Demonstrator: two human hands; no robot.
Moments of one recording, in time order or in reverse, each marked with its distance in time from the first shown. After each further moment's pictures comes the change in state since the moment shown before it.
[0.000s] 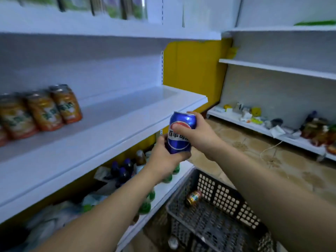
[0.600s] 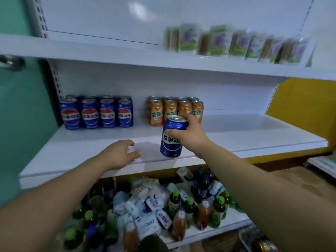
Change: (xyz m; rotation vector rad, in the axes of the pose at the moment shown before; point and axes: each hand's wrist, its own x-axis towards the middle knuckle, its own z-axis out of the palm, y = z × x) left_hand -0.231 0.009 -0.354 0.900 0.446 -0.431; right_hand -0.089 -0.111 0.291 -0.070 -0.522 -0.180
